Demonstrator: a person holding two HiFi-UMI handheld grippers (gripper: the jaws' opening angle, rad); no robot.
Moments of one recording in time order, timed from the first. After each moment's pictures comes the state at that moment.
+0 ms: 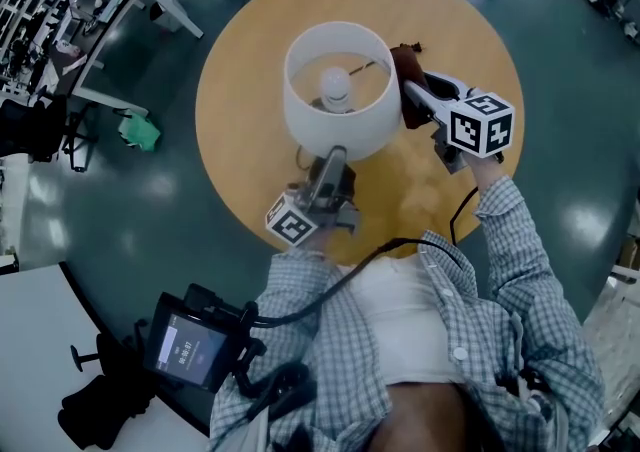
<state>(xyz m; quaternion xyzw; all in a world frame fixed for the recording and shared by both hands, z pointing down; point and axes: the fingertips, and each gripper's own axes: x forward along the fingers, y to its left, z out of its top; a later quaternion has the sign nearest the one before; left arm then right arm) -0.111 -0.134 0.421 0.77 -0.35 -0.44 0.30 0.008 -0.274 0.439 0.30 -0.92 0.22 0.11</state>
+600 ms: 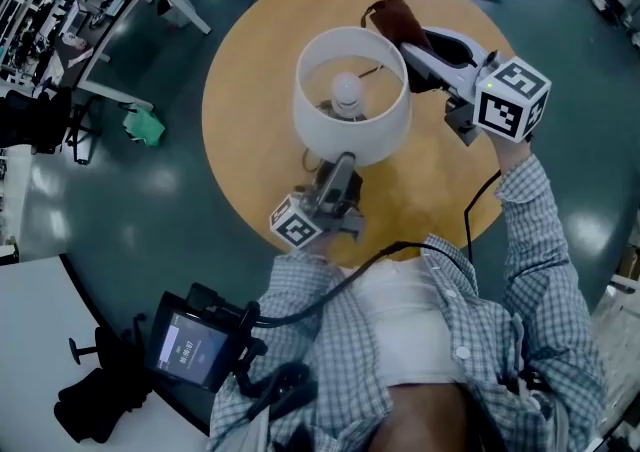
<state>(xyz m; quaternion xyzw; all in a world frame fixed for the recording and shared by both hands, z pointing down) -0.106 -0.130 0.420 0.78 -0.33 -0.43 0.30 -0.031 -0.279 0.307 0.19 -0.98 0.11 0.02</state>
